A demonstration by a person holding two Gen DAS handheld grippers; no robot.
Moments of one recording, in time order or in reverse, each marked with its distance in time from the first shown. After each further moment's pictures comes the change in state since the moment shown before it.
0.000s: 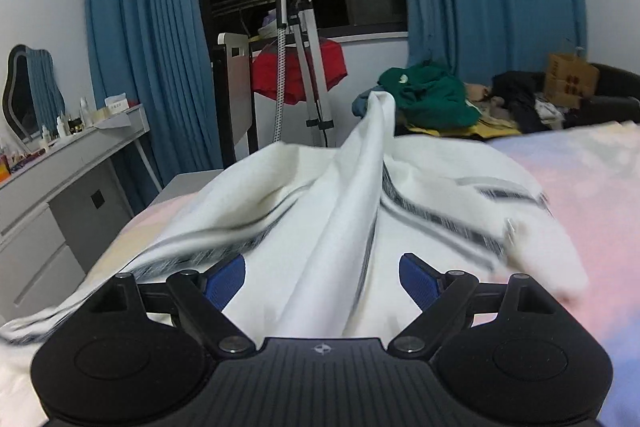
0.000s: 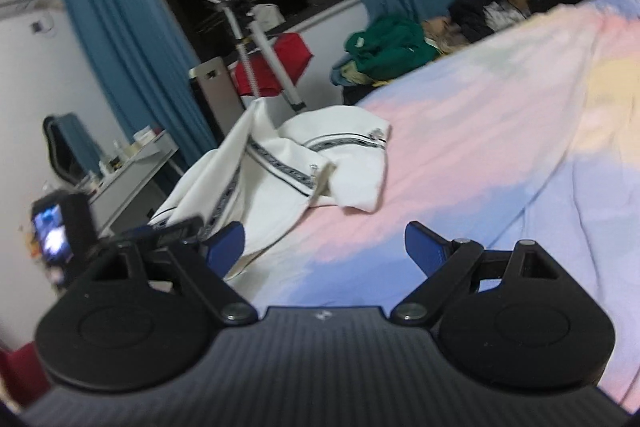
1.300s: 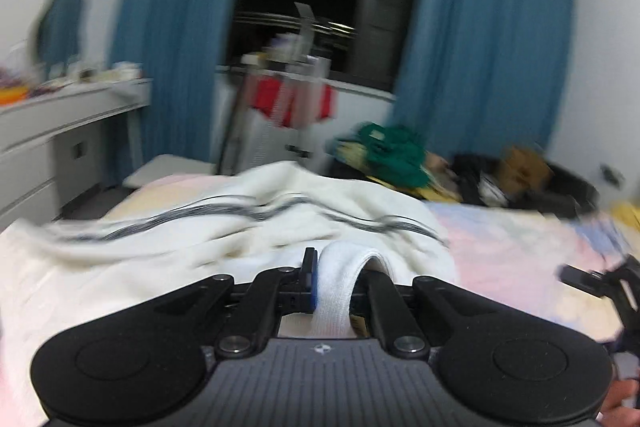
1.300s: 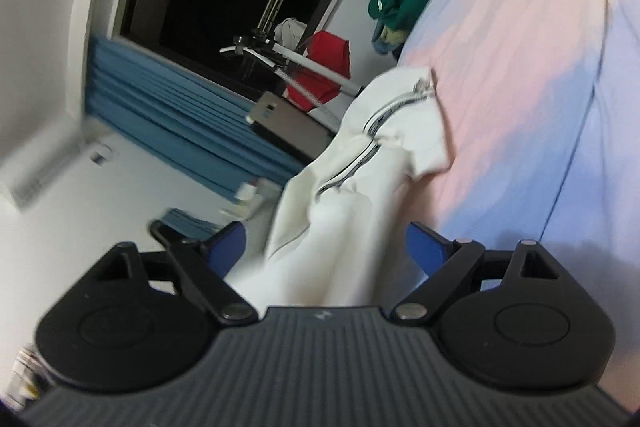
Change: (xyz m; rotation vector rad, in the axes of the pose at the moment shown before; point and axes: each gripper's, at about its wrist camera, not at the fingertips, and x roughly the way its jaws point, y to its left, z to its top) left arm -0.208 0.096 -0.061 -0.319 -0.103 -0.143; right arm 0.020 -0.056 -0.014 0.527 0.082 0.406
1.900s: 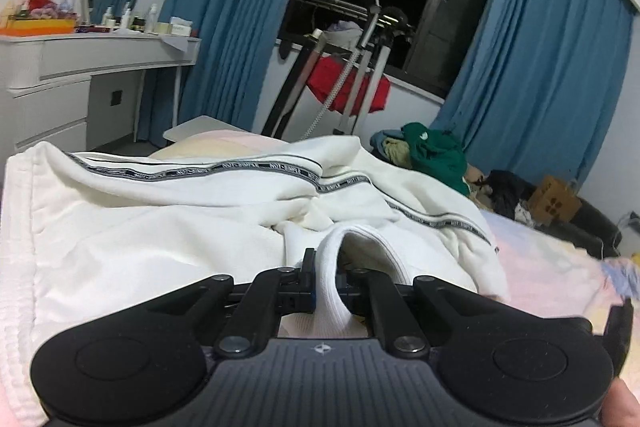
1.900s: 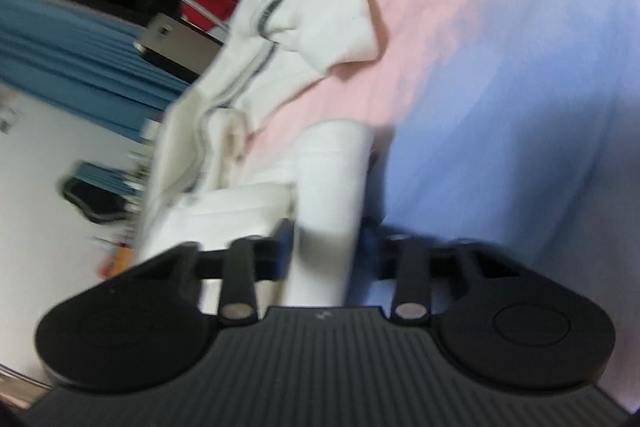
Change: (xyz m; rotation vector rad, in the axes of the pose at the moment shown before) left arm 0.037 0.062 -0.027 -0.141 0.052 0.040; right arm 0.133 -0.042 -0.012 -0.024 0.197 -0.348
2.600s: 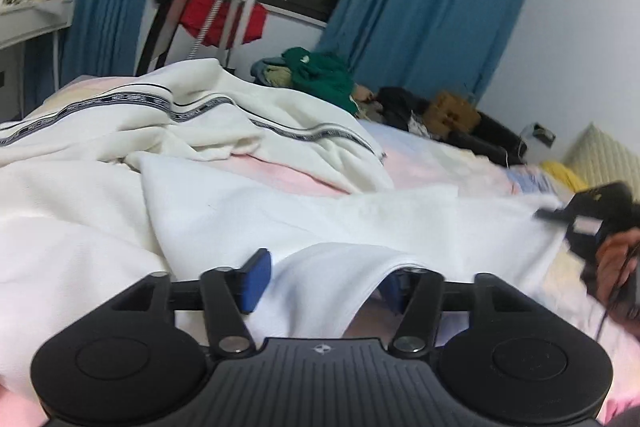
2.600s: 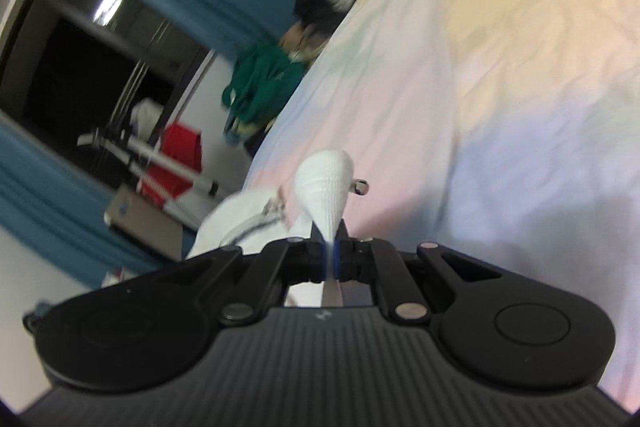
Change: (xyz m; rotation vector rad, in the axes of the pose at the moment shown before) left arm 0.014 -0.051 -0.043 0.169 0.208 -0.333; right arm -0.199 -0.036 0.069 0.147 -0.504 -0.152
